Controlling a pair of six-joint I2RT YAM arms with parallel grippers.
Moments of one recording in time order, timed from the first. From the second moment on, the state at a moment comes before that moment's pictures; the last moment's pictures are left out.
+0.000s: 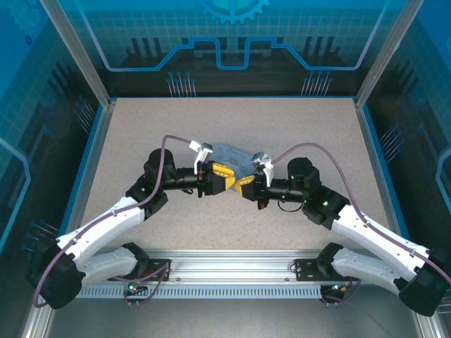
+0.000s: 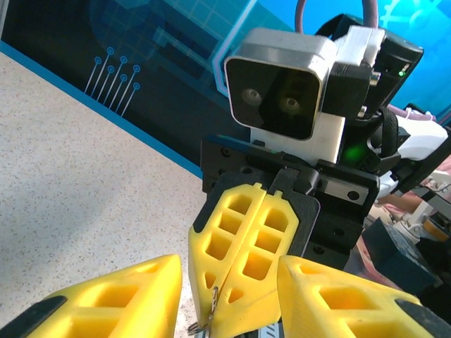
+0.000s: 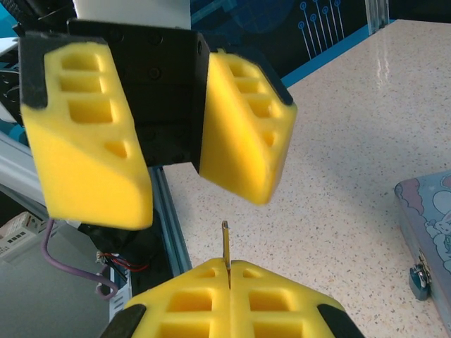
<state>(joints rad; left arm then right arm) -0.59 1.07 0.71 0.30 0.83 -0.52 0.75 0.94 0.74 -0.09 -0.50 0.29</state>
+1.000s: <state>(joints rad) -0.61 1.05 0.82 0.19 0.78 -0.42 0.59 0.75 0.61 0.16 -0.66 0.41</state>
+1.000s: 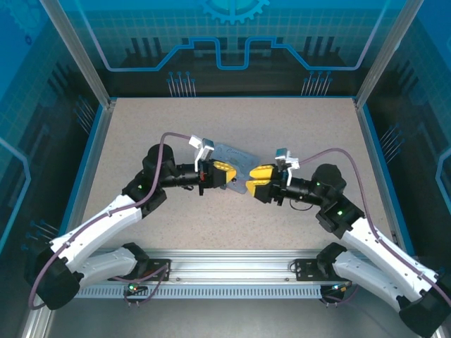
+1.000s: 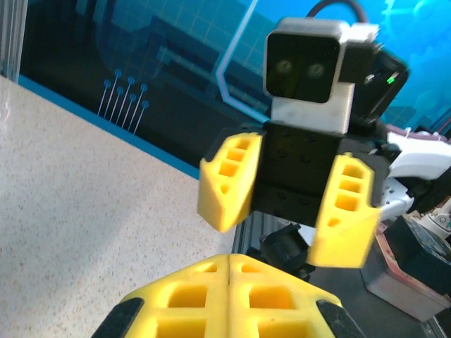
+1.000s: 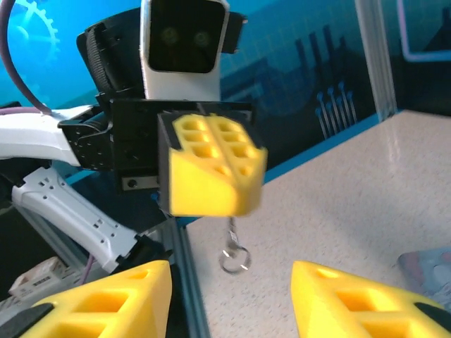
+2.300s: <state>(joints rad) -0.63 1.05 0.85 0.18 0.72 -0.42 0.67 0.96 0.65 0.39 -0.74 0.53</state>
